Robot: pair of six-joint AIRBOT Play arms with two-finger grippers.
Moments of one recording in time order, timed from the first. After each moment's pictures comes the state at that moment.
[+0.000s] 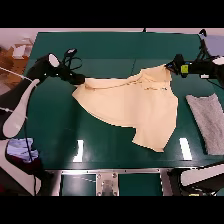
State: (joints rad) left arm -0.15 -1.81 1.63 1.16 -0.95 -1.28; right arm -0.29 -1.68 1.48 -0.63 0.96 1.30
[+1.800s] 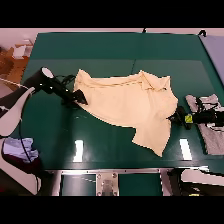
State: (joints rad) left arm -0.09 -1.79 1.37 0.91 -1.28 -1.43; right arm -0.58 -1.44 0.72 -0.88 1.09 1.30
